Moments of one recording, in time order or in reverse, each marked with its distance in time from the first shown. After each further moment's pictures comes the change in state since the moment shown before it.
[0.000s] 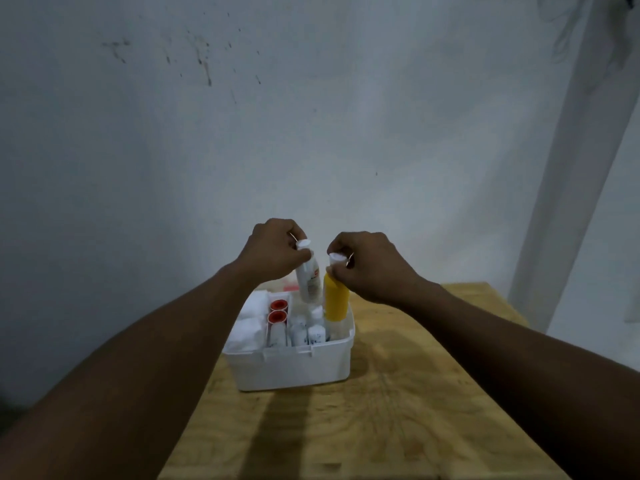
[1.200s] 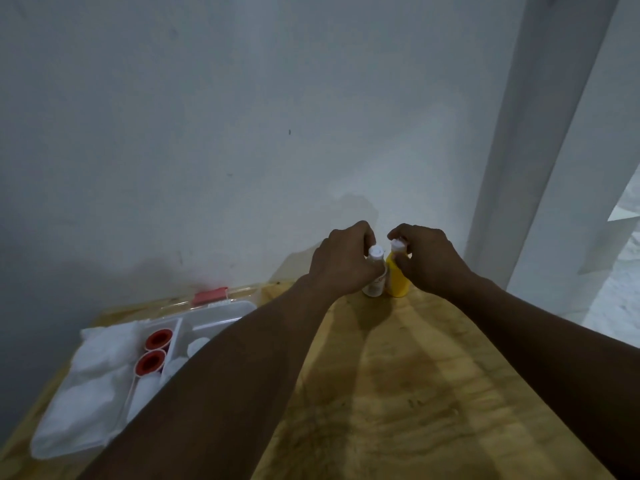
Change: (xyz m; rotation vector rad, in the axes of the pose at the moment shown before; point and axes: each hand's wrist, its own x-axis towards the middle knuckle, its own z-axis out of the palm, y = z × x) left_hand 0.071 0.105 0.230 -0.110 -0.208 0.195; right_hand -0.028 0.238 -0.020 -0.167 0.083 0.378
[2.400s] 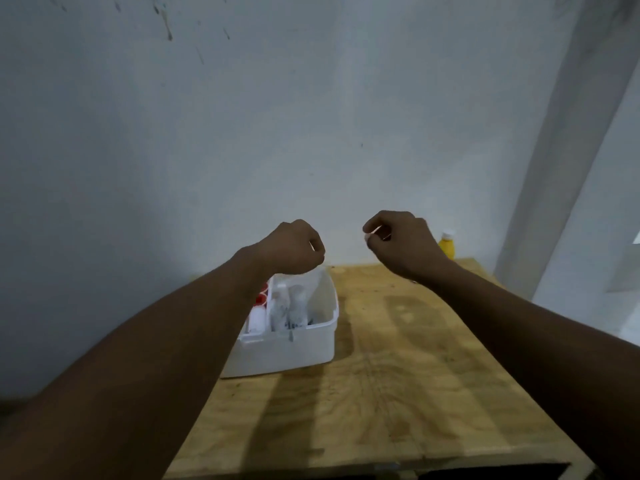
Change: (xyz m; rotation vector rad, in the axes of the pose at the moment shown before) left_hand -0.112 -0.048 -0.172 0.214 -0.194 -0.184; right_hand -0.051 -0.165 -0.022 0.255 -0.052 -0.047
